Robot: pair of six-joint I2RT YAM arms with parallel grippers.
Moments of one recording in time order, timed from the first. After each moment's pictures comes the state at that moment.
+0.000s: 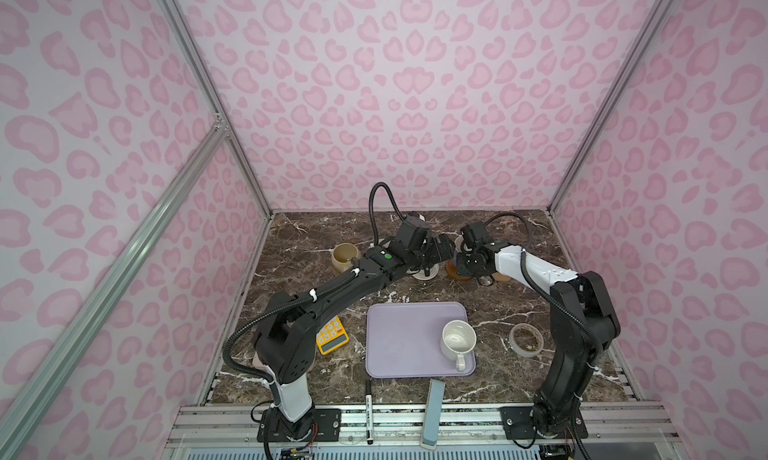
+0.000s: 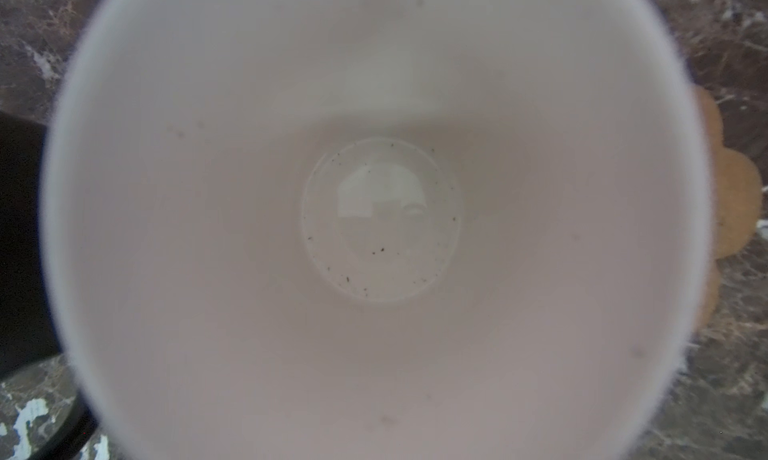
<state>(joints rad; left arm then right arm) -0.75 1.79 1.47 -0.26 0.08 -0.88 0.36 1.86 1.34 -0.59 0.12 0.42</state>
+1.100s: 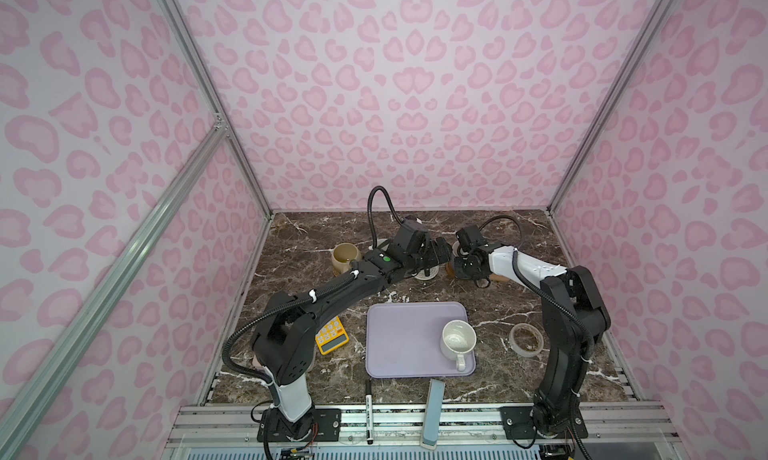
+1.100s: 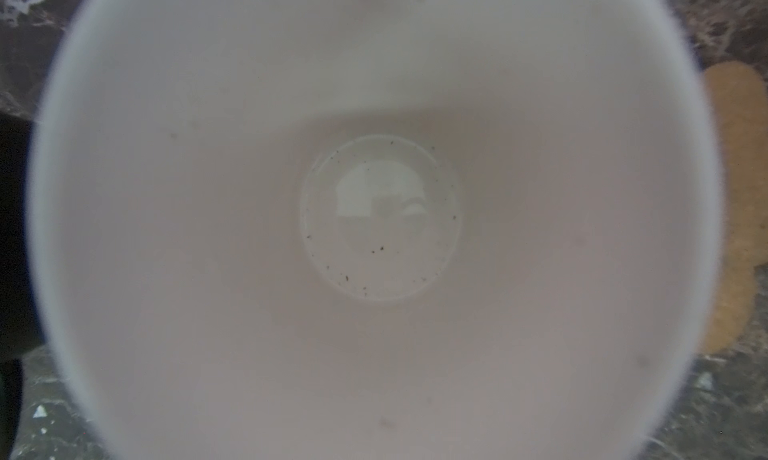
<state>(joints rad) -0.75 1.77 1.43 -0.25 0.07 -0.90 0.38 1.91 1.33 -0.59 0.13 0.41</state>
